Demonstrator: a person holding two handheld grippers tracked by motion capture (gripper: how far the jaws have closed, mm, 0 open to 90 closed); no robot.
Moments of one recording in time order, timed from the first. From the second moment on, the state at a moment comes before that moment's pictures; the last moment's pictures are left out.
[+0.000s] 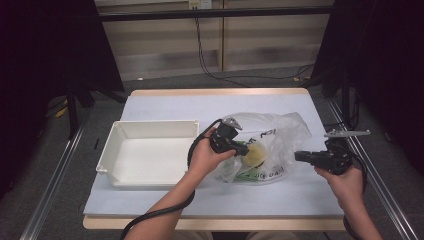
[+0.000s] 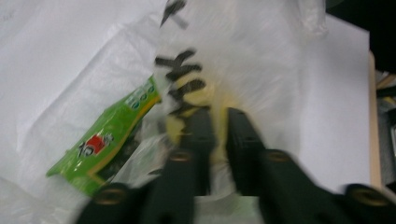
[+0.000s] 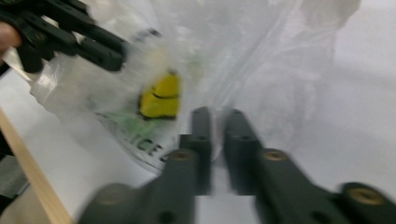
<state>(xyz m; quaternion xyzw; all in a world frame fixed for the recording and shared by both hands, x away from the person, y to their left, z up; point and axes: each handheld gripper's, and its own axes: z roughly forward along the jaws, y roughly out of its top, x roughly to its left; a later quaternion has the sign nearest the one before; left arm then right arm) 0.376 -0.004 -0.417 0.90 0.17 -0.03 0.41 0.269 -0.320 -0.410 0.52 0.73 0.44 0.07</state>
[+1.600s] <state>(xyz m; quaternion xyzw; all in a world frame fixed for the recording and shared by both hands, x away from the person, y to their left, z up) 0.351 -0.007 -0.446 0.92 0.11 -0.06 0.38 0.345 -0.334 -0.464 0.63 0.66 0.39 0.08</state>
